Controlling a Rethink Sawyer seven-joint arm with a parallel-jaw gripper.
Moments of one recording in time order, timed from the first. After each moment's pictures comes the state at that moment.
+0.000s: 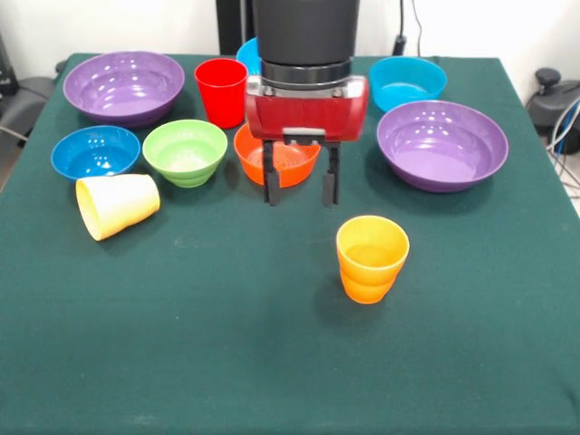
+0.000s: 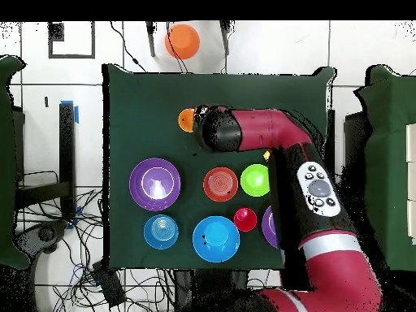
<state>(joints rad) -0.49 -0.59 0.40 1.45 -0.43 0.51 1.94</state>
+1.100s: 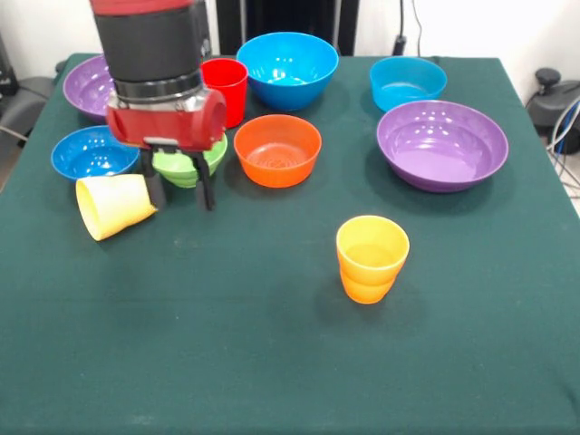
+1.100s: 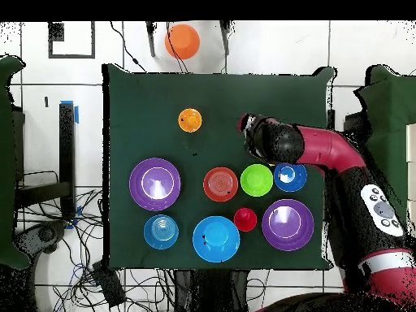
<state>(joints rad) -0.75 -0.51 0.52 1.47 -0.46 0.51 1.94</state>
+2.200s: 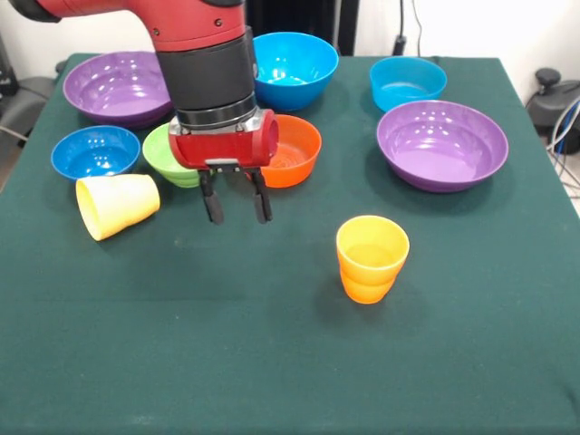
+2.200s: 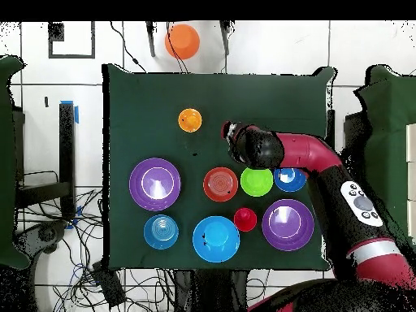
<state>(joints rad) -0.77 -0.45 0.58 1.53 -0.51 0.45 1.94</state>
